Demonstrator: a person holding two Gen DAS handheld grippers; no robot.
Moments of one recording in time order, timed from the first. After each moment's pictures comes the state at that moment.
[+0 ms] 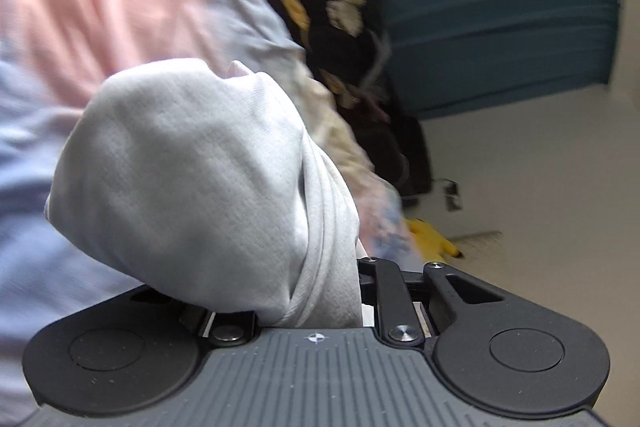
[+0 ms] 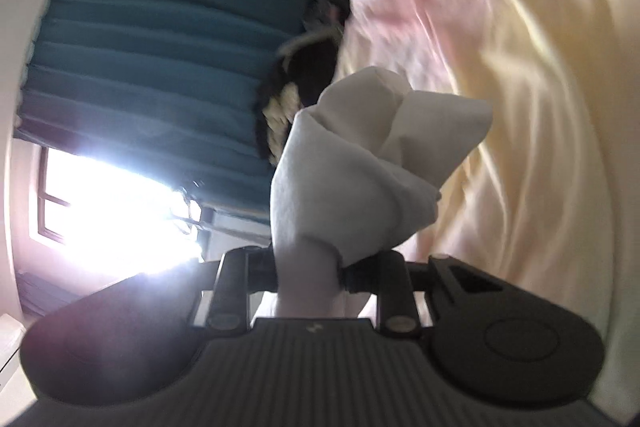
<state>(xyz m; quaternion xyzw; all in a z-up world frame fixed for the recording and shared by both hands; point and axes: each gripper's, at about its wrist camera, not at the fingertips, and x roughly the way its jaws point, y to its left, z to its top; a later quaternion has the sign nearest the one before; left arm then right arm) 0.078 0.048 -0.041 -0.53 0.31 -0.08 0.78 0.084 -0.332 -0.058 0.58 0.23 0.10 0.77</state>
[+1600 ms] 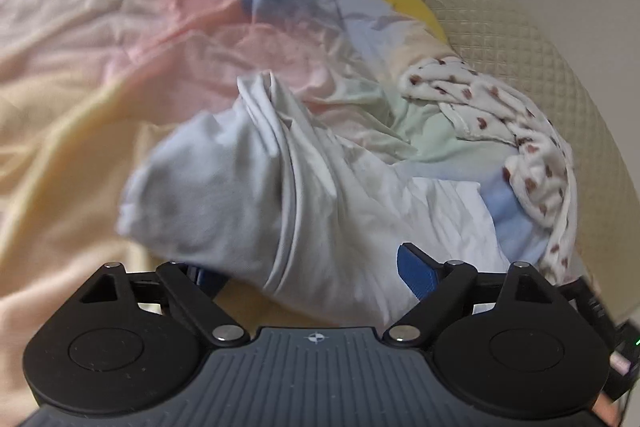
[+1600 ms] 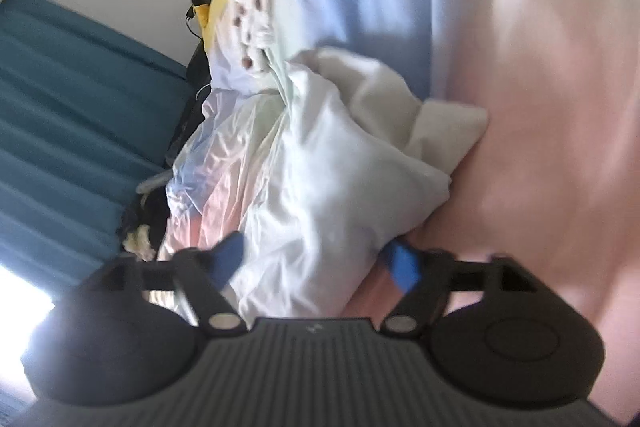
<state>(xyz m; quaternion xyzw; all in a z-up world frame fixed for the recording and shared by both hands) 0.171 -0.291 -0.109 -0.19 0.43 -0.28 0.84 -0.012 -0.654 -0.120 0.50 0.24 -0.13 0.82</state>
